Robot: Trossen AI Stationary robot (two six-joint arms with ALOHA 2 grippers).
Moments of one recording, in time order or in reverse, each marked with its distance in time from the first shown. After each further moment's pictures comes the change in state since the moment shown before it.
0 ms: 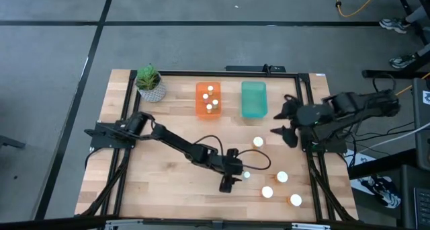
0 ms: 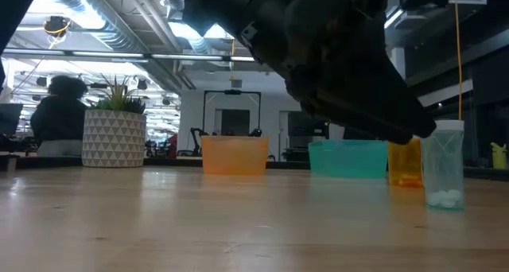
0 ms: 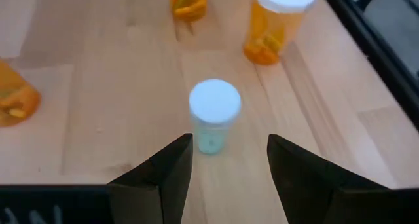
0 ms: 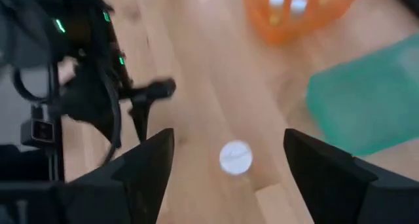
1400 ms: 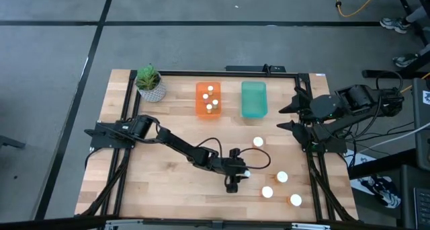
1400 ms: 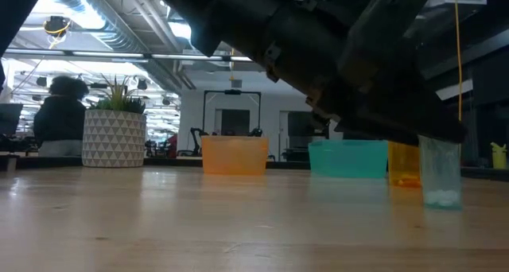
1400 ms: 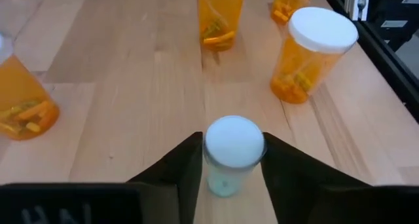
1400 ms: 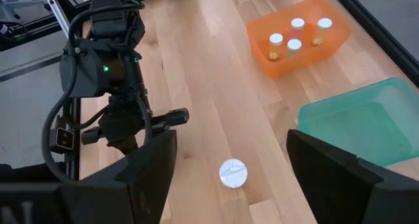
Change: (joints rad) left arm -0.011 0.073 0.002 0.194 -0.112 -0.073; right arm 0.000 -0.006 0.166 -0.097 0.012 -0.077
